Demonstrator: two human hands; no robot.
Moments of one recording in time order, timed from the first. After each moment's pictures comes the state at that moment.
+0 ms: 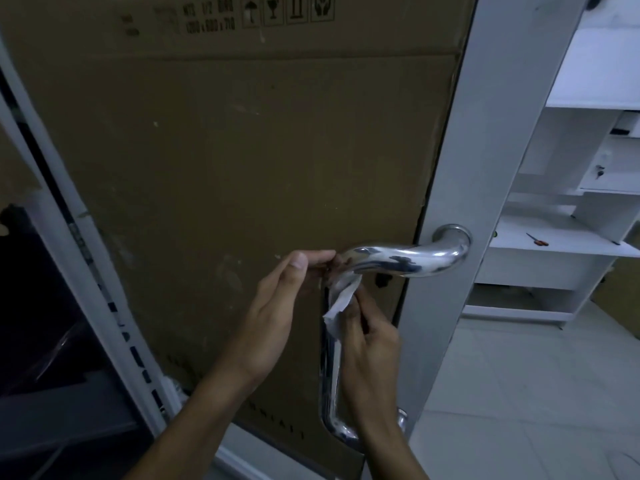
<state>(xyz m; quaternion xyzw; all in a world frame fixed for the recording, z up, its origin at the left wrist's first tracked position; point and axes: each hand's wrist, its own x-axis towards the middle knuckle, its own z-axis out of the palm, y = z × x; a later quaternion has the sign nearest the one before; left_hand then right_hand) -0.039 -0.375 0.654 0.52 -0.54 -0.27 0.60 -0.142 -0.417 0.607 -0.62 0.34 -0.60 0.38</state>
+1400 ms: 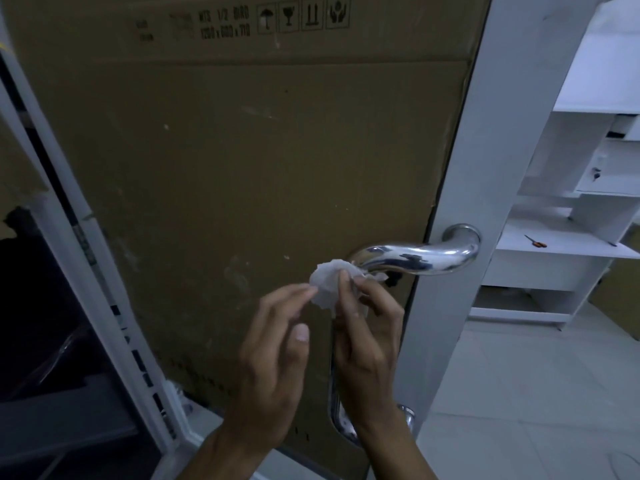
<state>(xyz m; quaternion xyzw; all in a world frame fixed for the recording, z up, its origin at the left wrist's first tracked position) -0.039 -0.347 0.607 0.52 -0.59 0.01 0.61 -0.128 -0.435 0.575 -0.71 0.25 -0.66 -0.05</state>
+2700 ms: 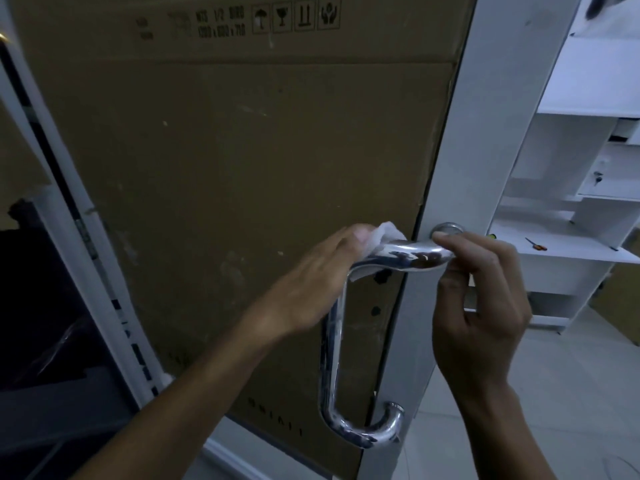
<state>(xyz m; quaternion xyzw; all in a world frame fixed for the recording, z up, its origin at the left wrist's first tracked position) -0.059 -0.393 0.694 0.53 -0.69 -0.24 0.43 -0.224 -0.449 0.655 -0.70 0.21 -0.68 -0.05</state>
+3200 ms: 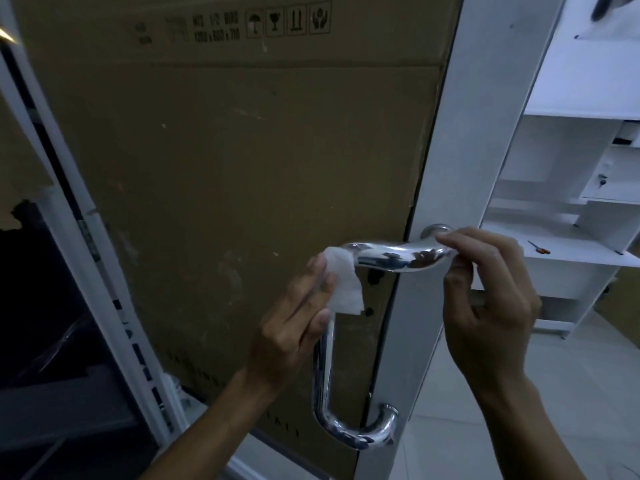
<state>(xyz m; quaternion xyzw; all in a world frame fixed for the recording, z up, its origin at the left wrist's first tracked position) -0.038 -0.409 0.585 0.44 -0.70 0.24 0.52 -0.246 -0.468 0.660 -0.73 0.22 -0.65 -0.08</state>
